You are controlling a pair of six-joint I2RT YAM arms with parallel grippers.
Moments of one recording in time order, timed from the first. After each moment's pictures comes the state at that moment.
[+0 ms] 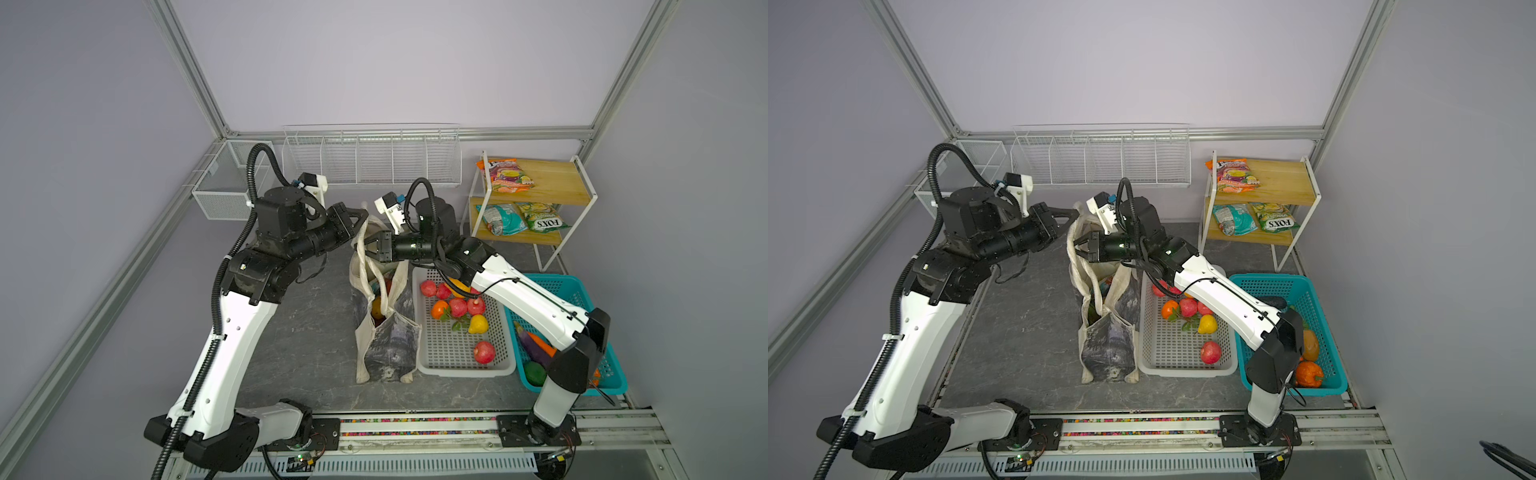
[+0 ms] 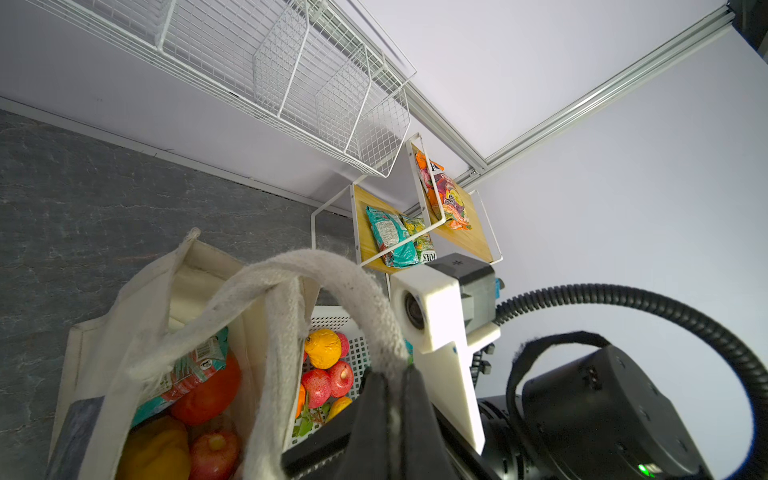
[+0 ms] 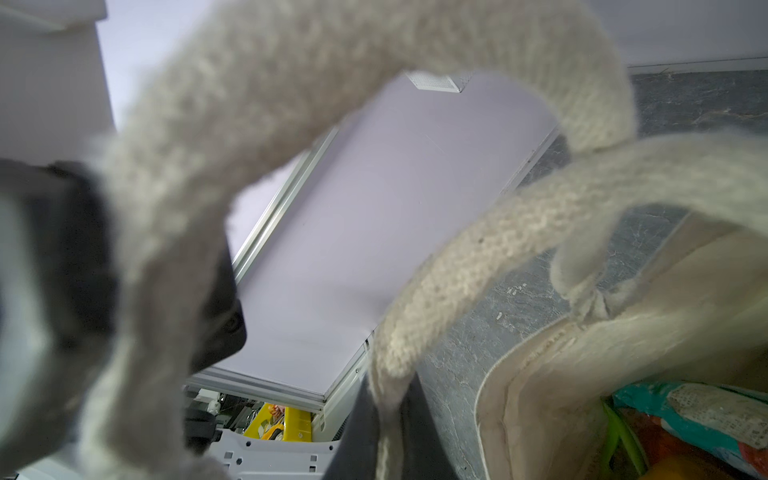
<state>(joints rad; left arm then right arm) -0.43 1.28 1.73 -0.70 0.34 -0.79 0.83 1.78 1.83 -0.29 -0.57 0.73</state>
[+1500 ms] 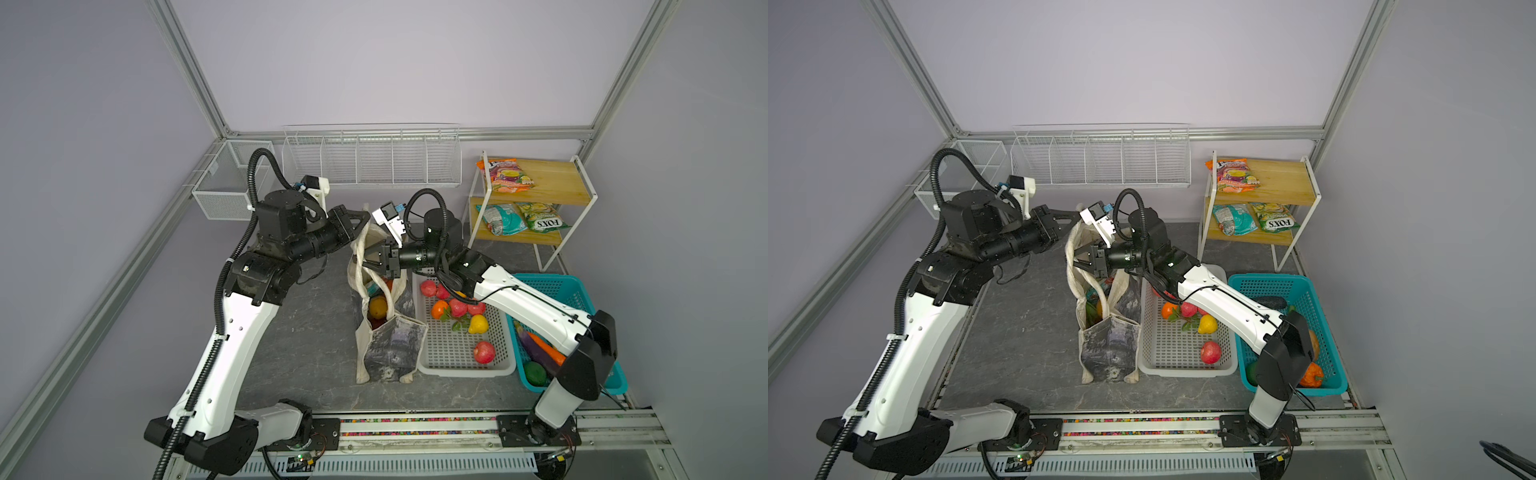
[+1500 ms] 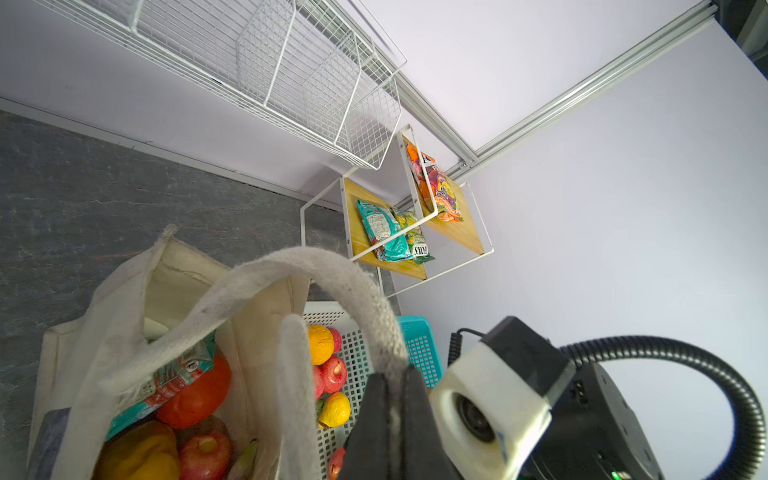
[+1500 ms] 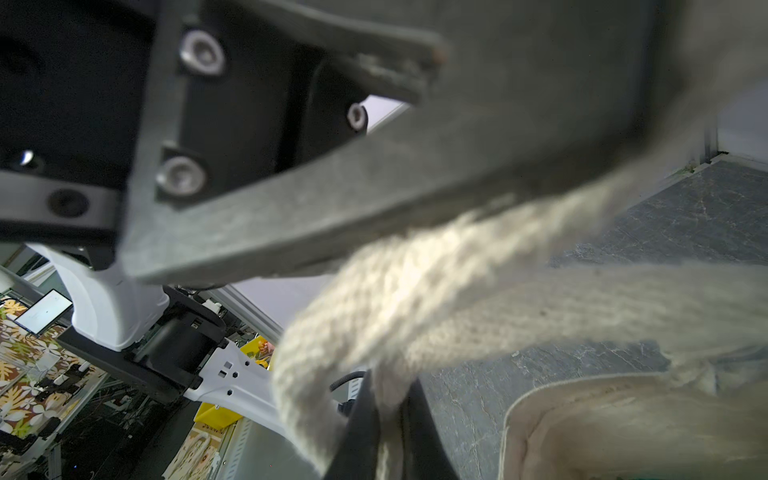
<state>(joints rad) -0.41 1.26 1.67 -0.65 0.41 -0.79 0.83 1.72 1.63 0.00 -0.77 0.52</state>
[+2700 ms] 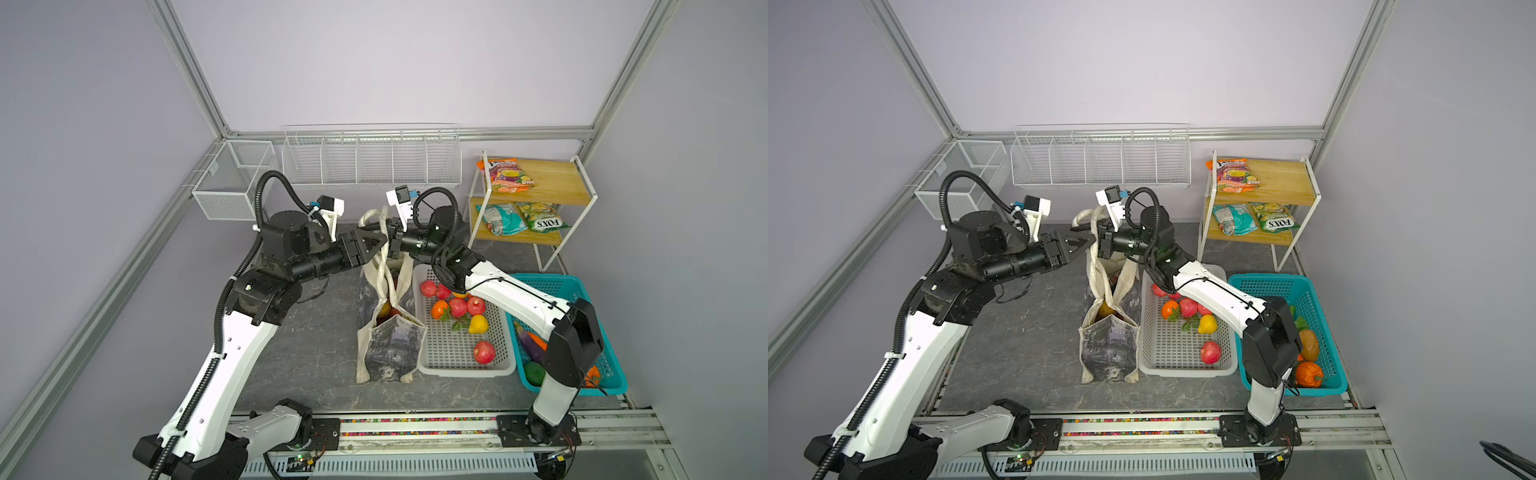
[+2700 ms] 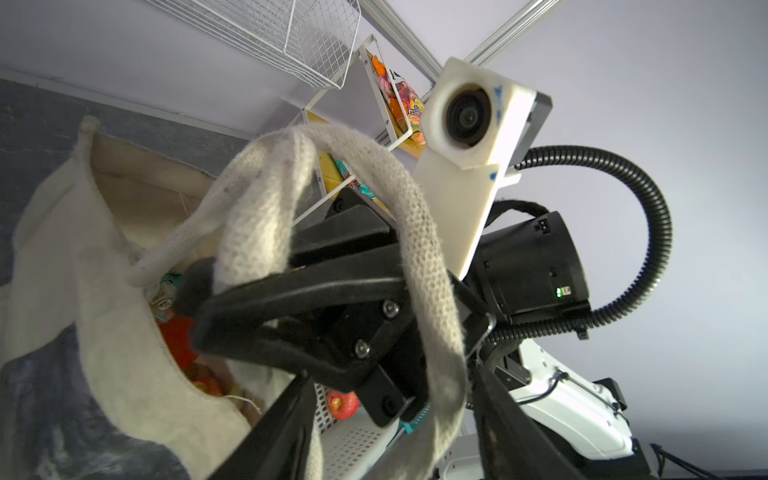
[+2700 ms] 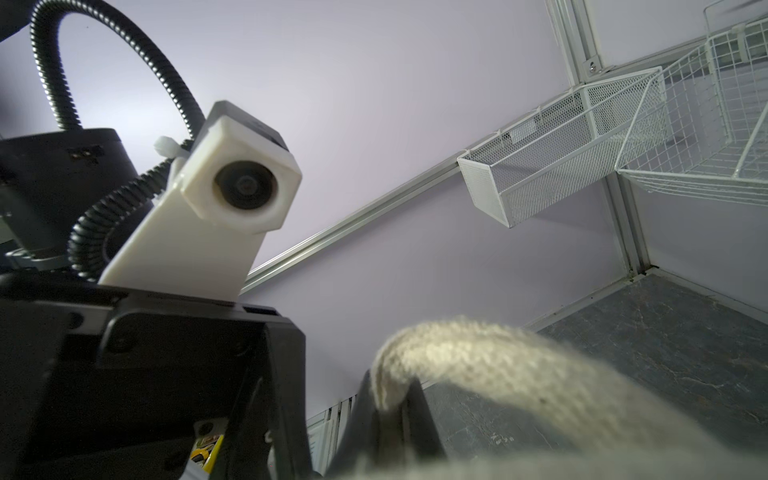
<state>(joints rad) -0.43 1.14 1.49 -0.63 0.54 -0.72 0.75 1.80 1.58 0.43 -0.70 0.62</state>
